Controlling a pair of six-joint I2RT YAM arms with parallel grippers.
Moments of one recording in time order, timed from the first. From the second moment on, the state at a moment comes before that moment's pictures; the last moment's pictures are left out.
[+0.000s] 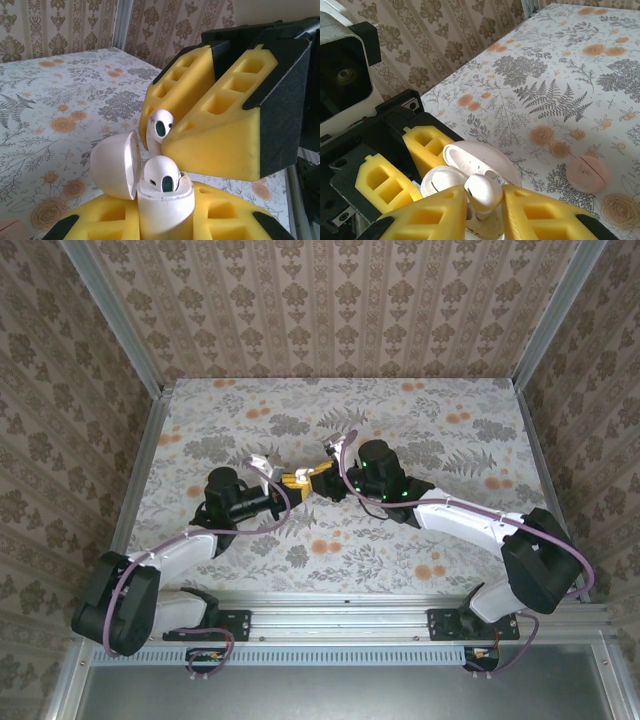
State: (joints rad) left arm -0.44 1.22 0.42 0.65 0.79 -0.17; right arm 0.71 1.48 0.91 0.22 -0.33 0.25
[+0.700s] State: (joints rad) left arm -0.44 1.20 0.43 0.66 0.79 -0.17; right arm 0.72 1.41 0.91 0.19 -0.33 0.25
